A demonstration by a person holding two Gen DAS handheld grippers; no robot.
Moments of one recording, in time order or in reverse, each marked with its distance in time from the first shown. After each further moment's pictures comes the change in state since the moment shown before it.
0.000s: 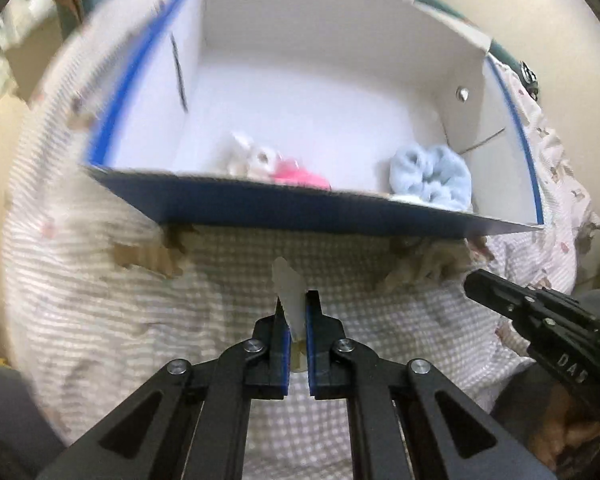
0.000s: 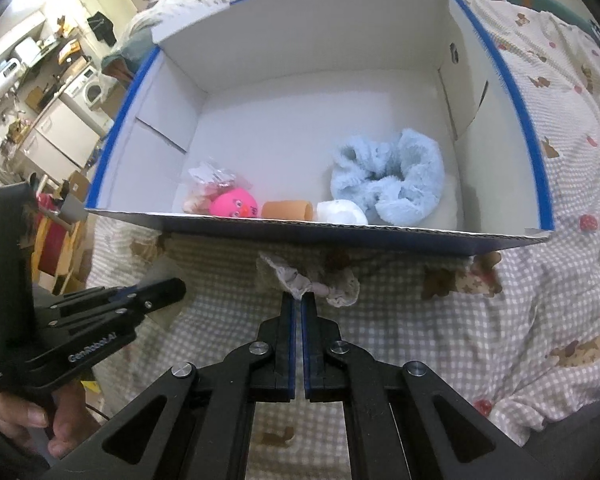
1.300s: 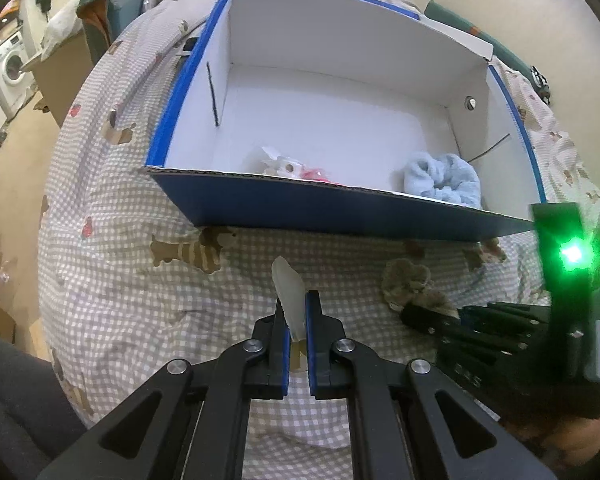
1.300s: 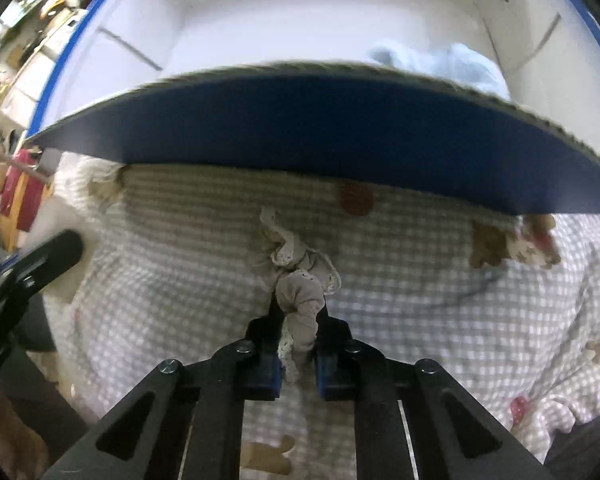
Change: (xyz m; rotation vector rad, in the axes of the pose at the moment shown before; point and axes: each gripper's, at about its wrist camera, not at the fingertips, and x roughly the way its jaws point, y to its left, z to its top) left arm -0.019 -0.010 -0.005 -0.009 -0.041 0.087; right arm 0.069 0.017 -0.014 -0.062 0.213 -0.052
